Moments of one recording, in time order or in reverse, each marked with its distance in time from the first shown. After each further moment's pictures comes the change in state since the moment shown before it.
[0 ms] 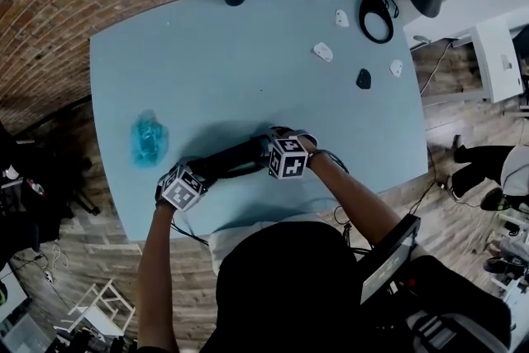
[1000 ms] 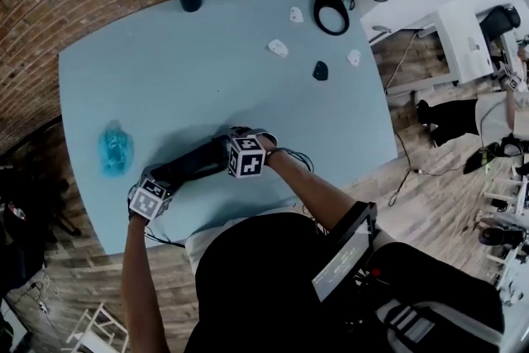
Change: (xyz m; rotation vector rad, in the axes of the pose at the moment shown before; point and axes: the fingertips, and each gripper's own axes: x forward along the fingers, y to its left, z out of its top) left arm -0.007 0.005 -0.010 -0.072 -0.082 0.058; right arm 0.009 0.001 0.009 0.022 -0.007 -0.063
